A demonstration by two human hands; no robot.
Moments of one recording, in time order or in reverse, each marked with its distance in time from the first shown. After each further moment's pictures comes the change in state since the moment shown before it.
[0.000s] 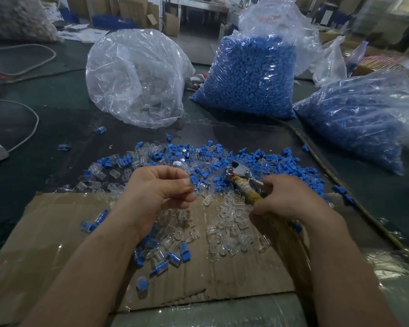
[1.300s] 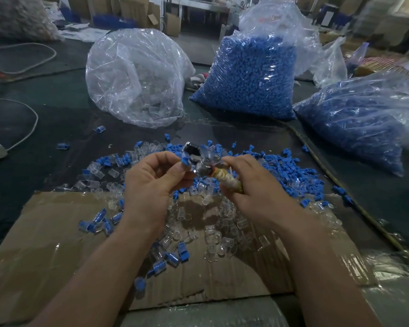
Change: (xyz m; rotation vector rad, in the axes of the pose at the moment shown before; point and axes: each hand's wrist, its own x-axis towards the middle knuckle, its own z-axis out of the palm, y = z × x) left_hand -0.001 -0.007 0.017 -0.137 0.177 0.359; right_hand -0.017 -0.035 0.018 0.049 0.254 -0.610
